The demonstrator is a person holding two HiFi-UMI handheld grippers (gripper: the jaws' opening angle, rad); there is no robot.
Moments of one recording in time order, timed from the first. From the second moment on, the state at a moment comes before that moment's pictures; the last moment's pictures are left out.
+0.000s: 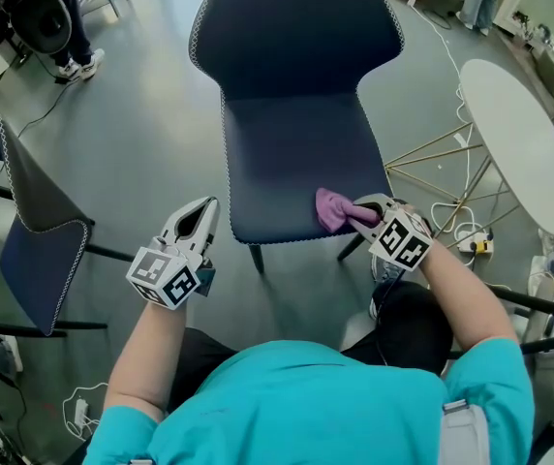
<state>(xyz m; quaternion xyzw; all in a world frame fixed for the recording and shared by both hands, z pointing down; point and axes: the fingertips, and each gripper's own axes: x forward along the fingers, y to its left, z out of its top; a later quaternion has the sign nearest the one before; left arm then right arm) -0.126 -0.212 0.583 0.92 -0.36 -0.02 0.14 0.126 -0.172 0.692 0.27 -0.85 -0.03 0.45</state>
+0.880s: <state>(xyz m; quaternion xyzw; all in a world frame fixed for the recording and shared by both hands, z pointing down) -0.108 -0.213 0.585 0.93 -0.35 0.00 0.14 0.211 -0.164 0.697 0.32 -0.84 0.01 0.45</state>
